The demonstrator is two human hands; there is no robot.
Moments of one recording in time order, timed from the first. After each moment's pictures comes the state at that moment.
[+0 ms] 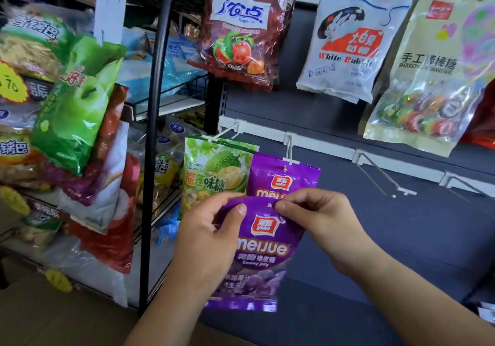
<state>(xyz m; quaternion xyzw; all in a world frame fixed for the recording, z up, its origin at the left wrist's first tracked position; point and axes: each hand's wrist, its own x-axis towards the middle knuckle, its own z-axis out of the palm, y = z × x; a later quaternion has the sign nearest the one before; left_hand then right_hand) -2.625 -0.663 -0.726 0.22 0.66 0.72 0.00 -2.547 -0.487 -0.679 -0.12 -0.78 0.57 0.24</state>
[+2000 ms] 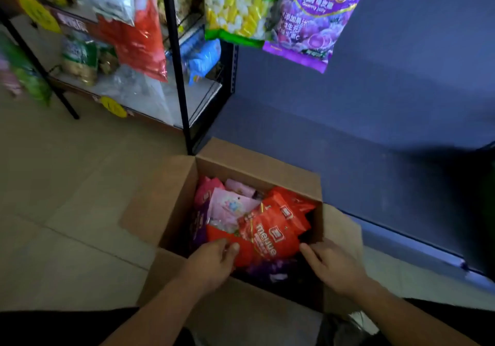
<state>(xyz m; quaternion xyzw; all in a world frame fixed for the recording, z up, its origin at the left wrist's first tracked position) -2.441 -0.799 -1.036 0.20 0.87 0.30 0.34 -2.300 -0.521 -1.026 -0.19 -0.95 0.20 -0.18</state>
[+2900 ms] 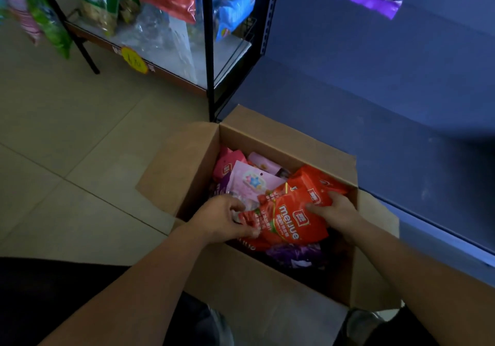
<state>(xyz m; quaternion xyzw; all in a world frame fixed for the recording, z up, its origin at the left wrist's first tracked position) -2.484 -0.809 -1.078 0.18 0.85 0.32 0.37 -2.384 -0.524 -1.064 -0.40 -0.76 0.49 -0.15</state>
